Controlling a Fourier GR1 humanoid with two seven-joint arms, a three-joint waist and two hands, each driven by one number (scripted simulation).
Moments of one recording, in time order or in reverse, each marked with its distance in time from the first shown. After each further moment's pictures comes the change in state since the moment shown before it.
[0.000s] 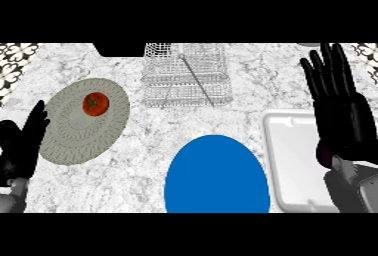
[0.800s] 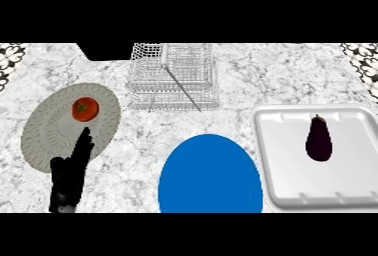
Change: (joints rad) left arm 0.133 -0.225 -0.119 -0.012 -0.025 0.030 -0.151; right arm 0.307 -0.158 -0.473 0.159 0.305 -0.674 0.207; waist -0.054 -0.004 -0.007
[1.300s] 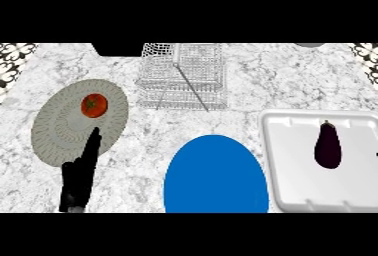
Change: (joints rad) left arm -0.005 -0.035 -0.031 0.007 -0.035 -0.013 -0.044; right arm 0.184 -0.207 0.210 -0.182 0.171 0.123 0.560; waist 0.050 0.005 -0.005
